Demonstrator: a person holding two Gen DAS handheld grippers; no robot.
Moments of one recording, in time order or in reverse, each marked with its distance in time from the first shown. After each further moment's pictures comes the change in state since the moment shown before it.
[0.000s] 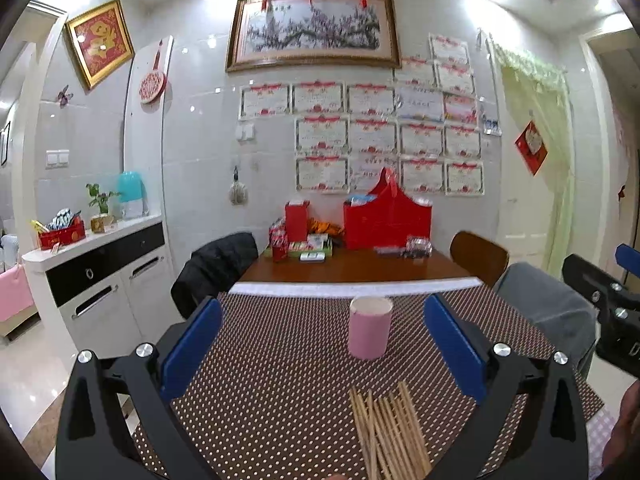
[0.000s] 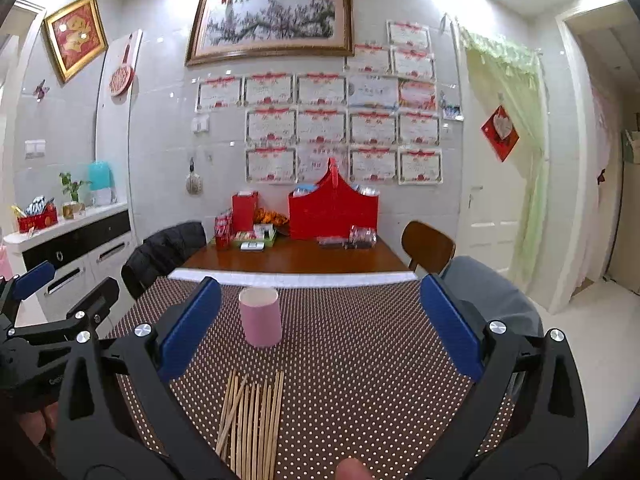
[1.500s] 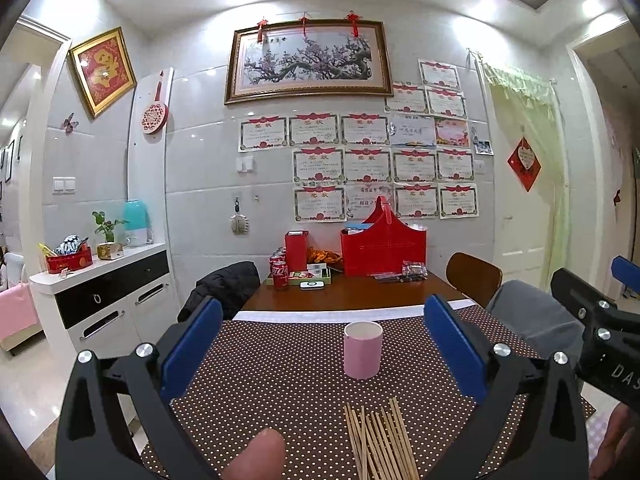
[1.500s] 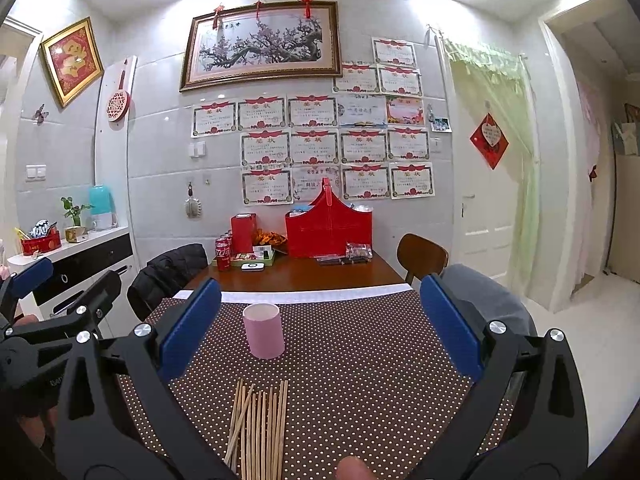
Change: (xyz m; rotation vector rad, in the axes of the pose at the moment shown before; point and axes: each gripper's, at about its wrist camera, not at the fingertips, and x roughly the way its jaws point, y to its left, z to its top) left arm -0.062 -0.013 0.027 0.024 -0.125 -0.004; right arm -0.052 -0.008 0.007 0.050 -0.113 -0.022
